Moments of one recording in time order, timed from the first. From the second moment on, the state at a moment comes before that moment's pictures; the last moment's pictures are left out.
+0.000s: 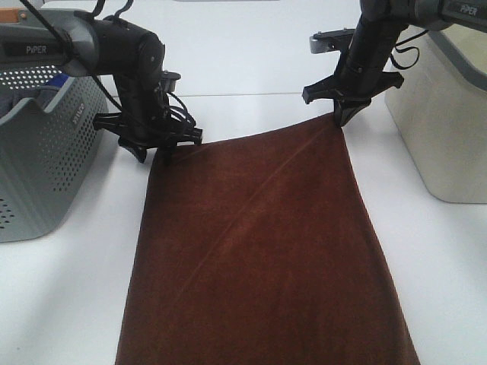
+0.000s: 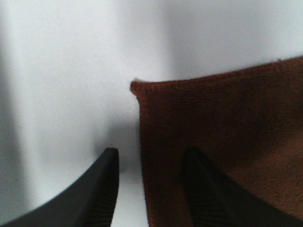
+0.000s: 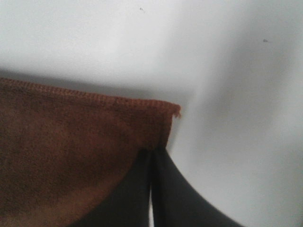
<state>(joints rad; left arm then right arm) -0.39 2.46 -1.95 0.18 0.89 -0.39 0.24 2.46 -2.15 -0.02 1.05 -0.09</state>
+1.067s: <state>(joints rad) -0.35 2.49 -2.02 0.41 0.40 -0.45 0.24 2.46 -2.15 -0.10 0.67 -0.09</state>
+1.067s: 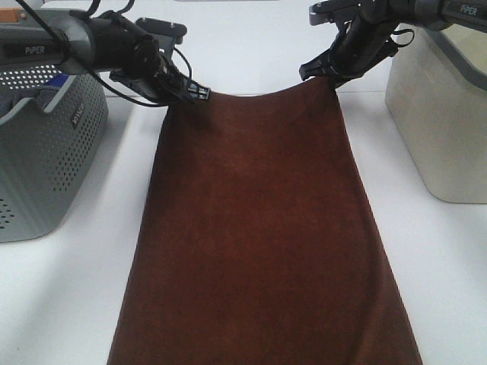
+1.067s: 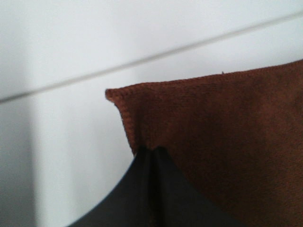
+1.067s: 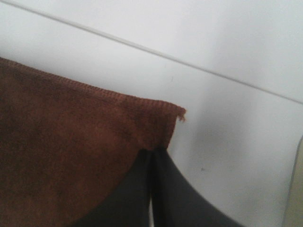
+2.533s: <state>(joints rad) -0.30 2.73 -2.31 0.46 0.15 -0.50 0.21 2.61 -2.15 -0.22 0.25 -0.08</state>
